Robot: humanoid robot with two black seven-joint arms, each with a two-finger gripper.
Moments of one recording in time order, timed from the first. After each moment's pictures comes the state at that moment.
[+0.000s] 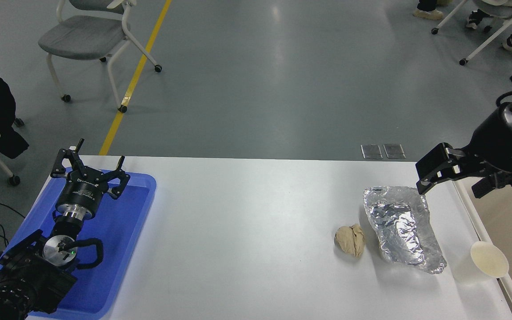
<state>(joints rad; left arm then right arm) -0.63 0.20 -0.89 -0.20 -0.21 -0.79 -0.31 2.41 -0.50 -1.42 1.59 -0.25 0.78 0.00</state>
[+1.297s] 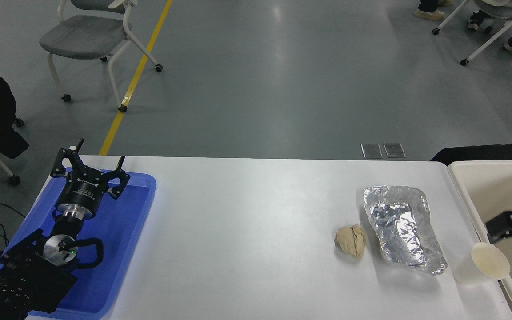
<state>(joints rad) -0.63 0.20 -0.88 -0.20 -0.21 -0.79 -0.31 1.44 -0.93 -0.85 1.15 -0.98 0.56 0.02</state>
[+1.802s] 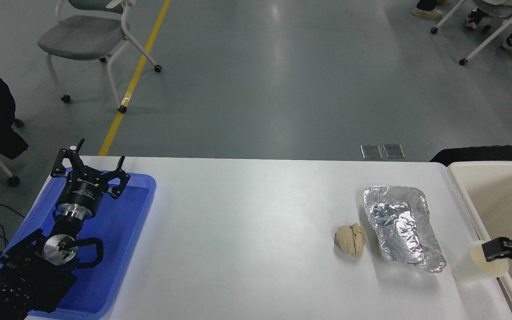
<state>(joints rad) -0.64 0.20 -0.88 -0.20 -0.21 -0.79 -0.31 1.16 -0.89 -0.70 0.99 -1.03 0.40 0.02</state>
